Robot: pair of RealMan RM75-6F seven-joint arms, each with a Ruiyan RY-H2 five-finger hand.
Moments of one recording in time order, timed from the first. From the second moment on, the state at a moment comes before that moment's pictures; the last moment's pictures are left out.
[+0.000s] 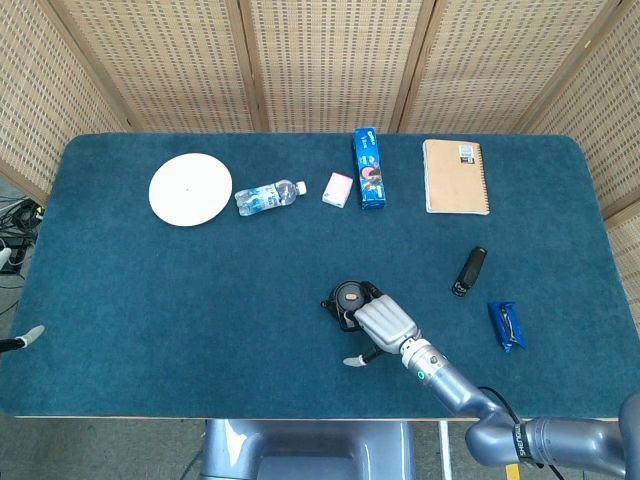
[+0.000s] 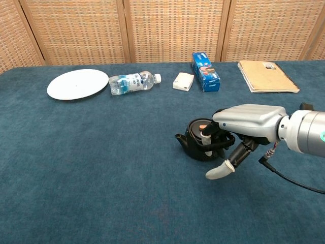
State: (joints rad) left arm -0.12 -0.96 -0.11 -1.70 1.34 1.39 -0.09; right arm 0.77 -1.48 0.06 -1.64 -1.16 0.86 -0.40
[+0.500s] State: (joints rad) left arm -0.12 -0.95 -0.11 -1.69 1.34 1.39 -0.12; right arm 0.77 -1.58 0.10 -1.49 -1.16 0.90 -0.39
